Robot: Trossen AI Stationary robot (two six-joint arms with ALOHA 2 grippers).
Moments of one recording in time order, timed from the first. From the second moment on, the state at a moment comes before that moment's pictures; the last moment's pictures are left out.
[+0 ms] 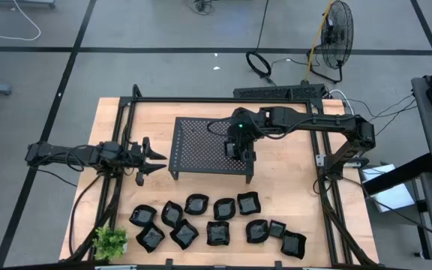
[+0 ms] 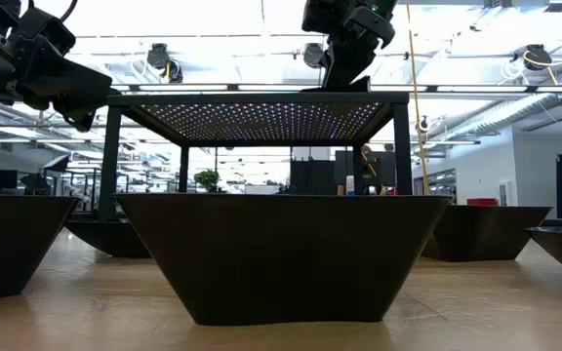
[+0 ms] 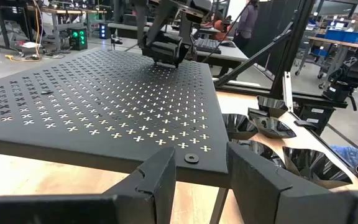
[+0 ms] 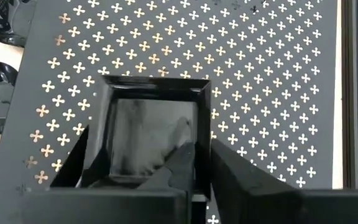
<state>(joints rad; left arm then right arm) -0.07 0.19 0.05 0.06 -0.04 -0.14 -0.16 1.64 1.50 -0.88 0.00 -0.28</state>
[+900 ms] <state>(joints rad) -0.07 0.19 0.05 0.06 -0.04 -0.14 -0.16 1.58 1.50 -0.84 0.00 -0.30</state>
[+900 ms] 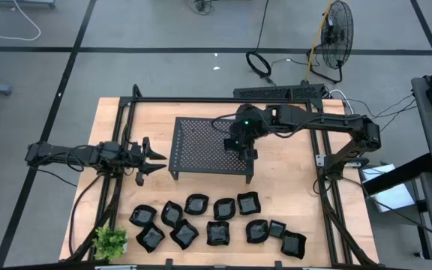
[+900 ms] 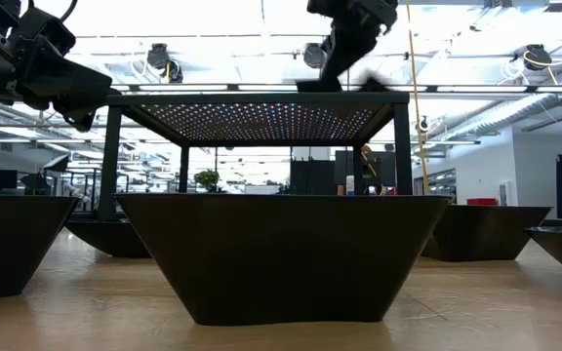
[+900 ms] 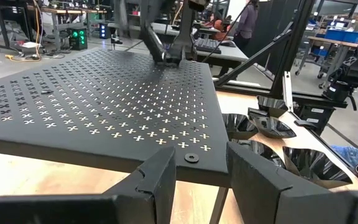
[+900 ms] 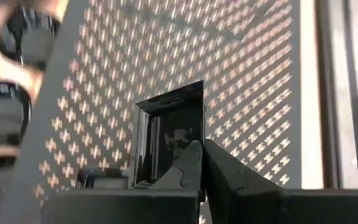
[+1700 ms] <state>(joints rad) -0.07 0.19 0.05 0.06 -0.04 -0.14 -0.14 1.48 1.50 -1.00 -0.07 -0.15</state>
